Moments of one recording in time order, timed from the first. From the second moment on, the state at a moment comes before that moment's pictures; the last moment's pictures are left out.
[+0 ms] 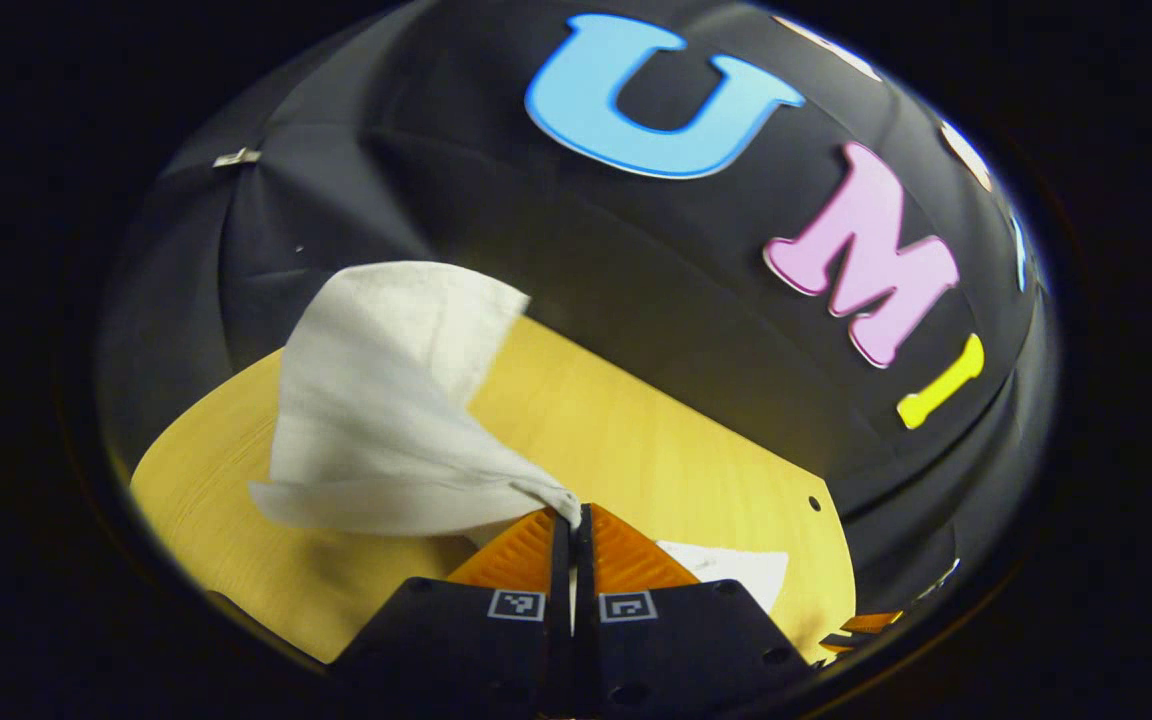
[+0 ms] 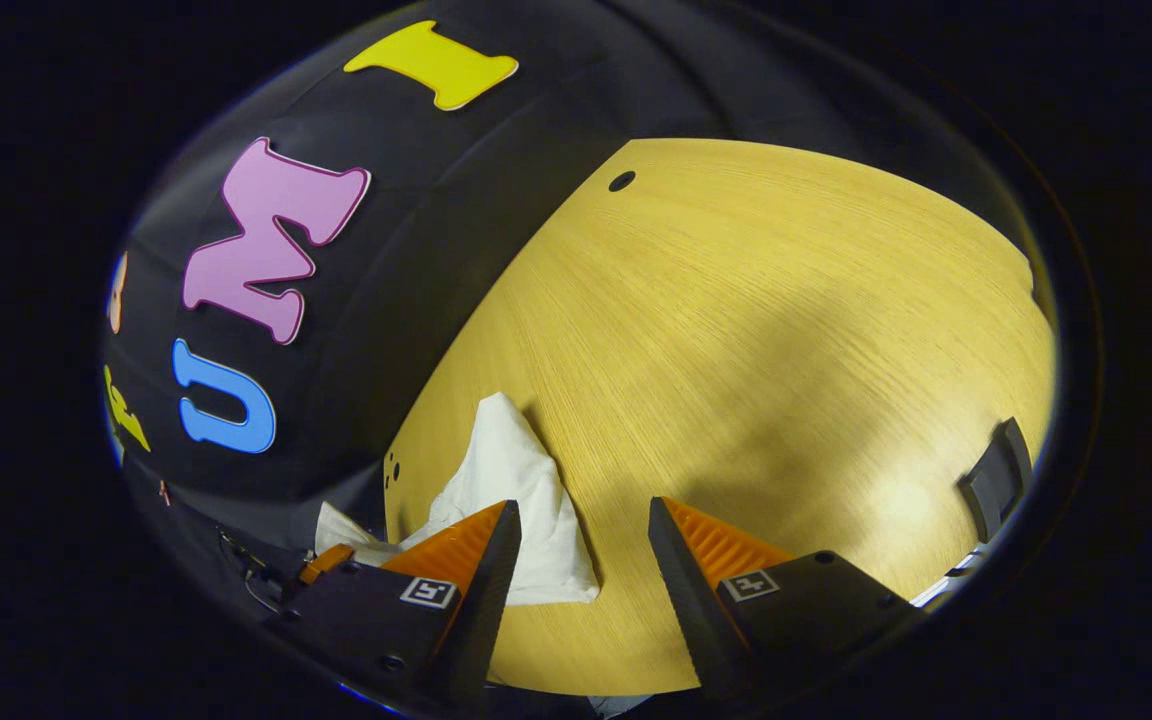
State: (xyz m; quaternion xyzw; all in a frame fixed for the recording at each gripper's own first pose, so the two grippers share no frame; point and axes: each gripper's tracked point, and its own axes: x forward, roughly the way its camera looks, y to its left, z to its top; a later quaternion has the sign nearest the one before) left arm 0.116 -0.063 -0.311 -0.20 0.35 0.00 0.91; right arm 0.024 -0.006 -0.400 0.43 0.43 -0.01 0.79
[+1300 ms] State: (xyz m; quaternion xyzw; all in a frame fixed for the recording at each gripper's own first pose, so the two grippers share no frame) left arm -0.031 -0.284 -0.419 0.26 0.38 -0.40 0.79; right arm 0.004 -0.075 -0.410 0.44 0.42 -0.06 0.79
